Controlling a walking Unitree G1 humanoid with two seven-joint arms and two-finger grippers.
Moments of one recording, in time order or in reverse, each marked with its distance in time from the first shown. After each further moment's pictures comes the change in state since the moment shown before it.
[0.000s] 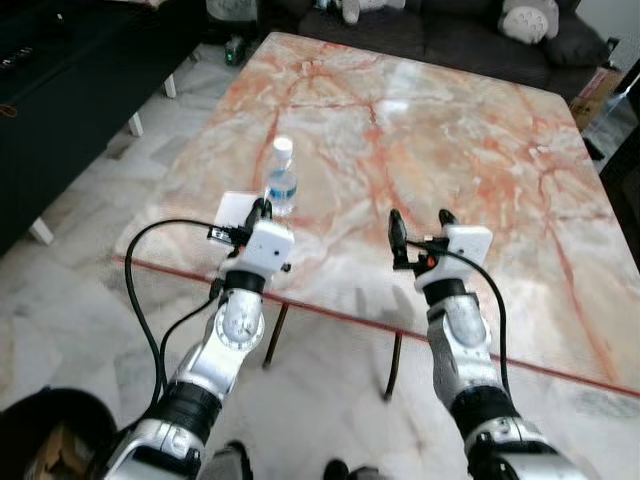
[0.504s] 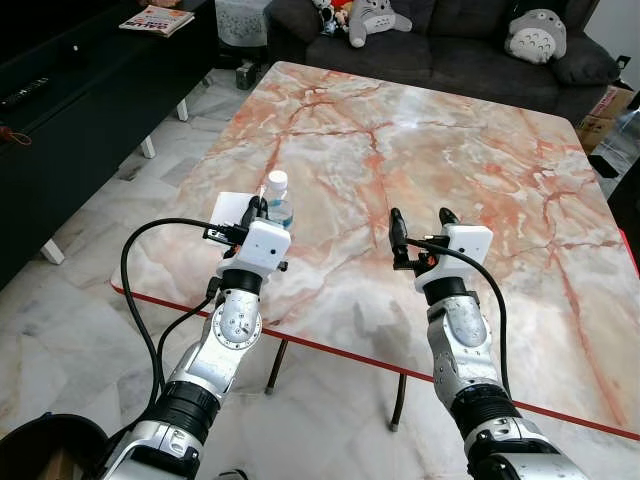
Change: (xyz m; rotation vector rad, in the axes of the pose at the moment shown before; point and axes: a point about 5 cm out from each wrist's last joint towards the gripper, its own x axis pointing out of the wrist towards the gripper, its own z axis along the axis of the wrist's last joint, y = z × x) left arm 0.000 0.001 0.000 -0.001 0.002 0.009; right arm 0.001 -0.006 0.002 -0.007 -0.006 -0.016
